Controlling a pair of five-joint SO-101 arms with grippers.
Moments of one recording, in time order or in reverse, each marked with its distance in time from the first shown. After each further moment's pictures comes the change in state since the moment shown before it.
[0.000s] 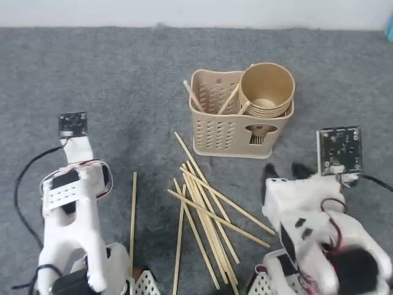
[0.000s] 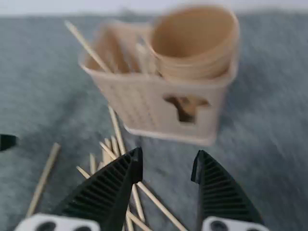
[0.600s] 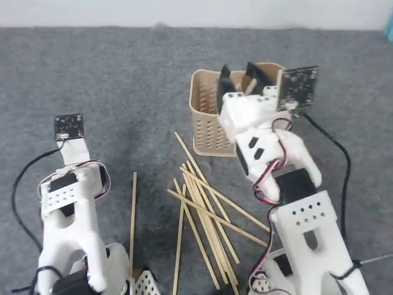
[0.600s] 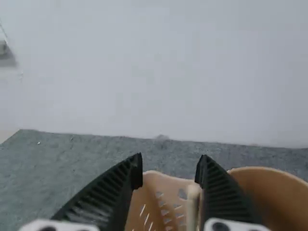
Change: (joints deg) left arm -1.5 -0.4 1.1 -2.1 -0.1; right arm -8.0 23.7 12.0 -69.0 -1.2
